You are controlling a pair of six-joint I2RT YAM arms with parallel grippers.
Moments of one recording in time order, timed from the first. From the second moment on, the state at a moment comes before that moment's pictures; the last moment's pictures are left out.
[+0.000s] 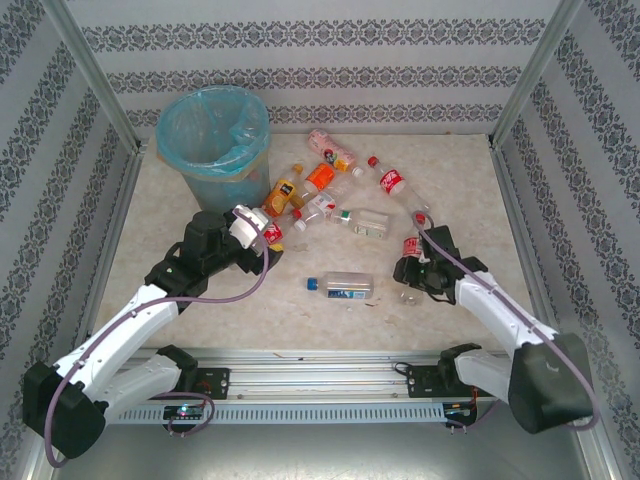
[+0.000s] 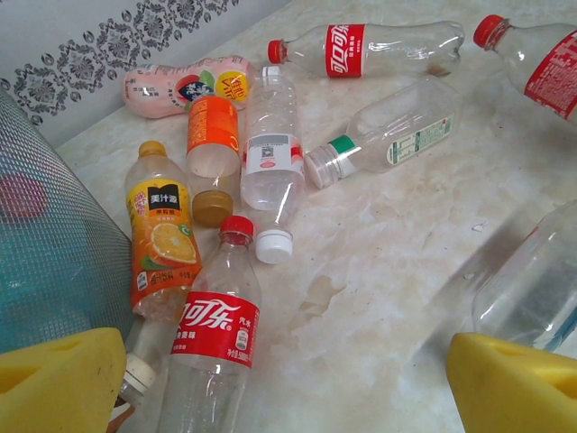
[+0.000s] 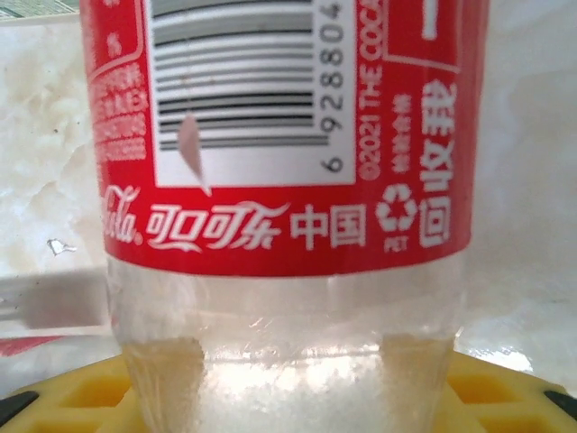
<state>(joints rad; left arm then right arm) -0.46 0.97 0.74 -0.25 0.15 0.26 0.23 1.10 0.58 -0.58 -0.09 0.55</state>
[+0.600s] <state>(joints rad) -0.46 0.96 0.75 -0.22 0.18 0.19 0.23 0.58 0.48 -0.64 -0.10 0.54</state>
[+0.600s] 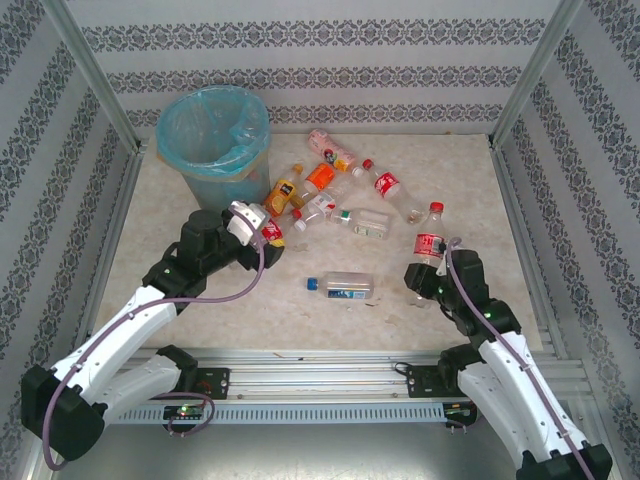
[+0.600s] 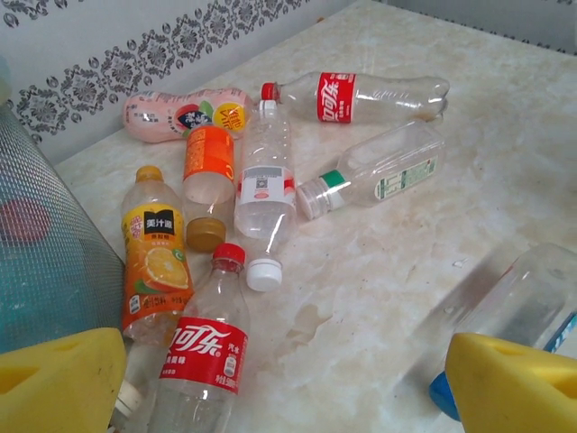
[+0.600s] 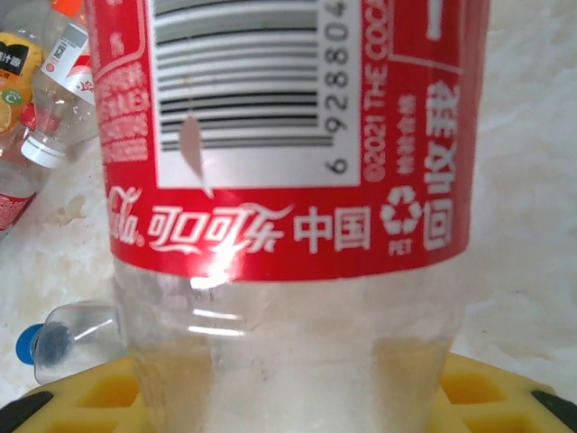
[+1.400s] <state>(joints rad) -0.46 1.15 1.14 -0.25 0.43 -0.15 0.33 0.63 0.66 -0.53 -0.29 0.44</state>
